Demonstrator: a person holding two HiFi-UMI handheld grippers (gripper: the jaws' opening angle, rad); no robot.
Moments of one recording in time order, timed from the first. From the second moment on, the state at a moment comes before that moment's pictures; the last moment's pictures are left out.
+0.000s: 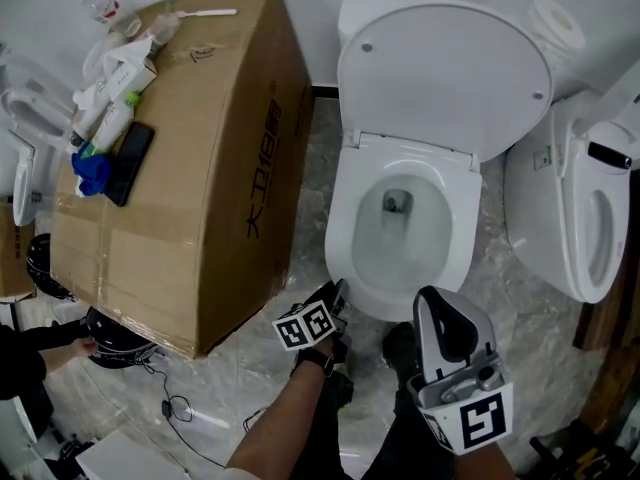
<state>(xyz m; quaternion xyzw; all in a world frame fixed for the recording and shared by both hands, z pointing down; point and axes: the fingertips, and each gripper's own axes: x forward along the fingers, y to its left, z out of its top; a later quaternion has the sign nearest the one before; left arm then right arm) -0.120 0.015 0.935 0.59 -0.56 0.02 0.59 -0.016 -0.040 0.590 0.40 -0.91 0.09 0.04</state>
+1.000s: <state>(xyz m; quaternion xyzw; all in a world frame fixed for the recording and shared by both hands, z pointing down) -0.125 -0.083 0.673 0.59 -0.53 -0.10 0.60 0.029 -0.062 0.390 0.48 -0.87 0.10 0.04</state>
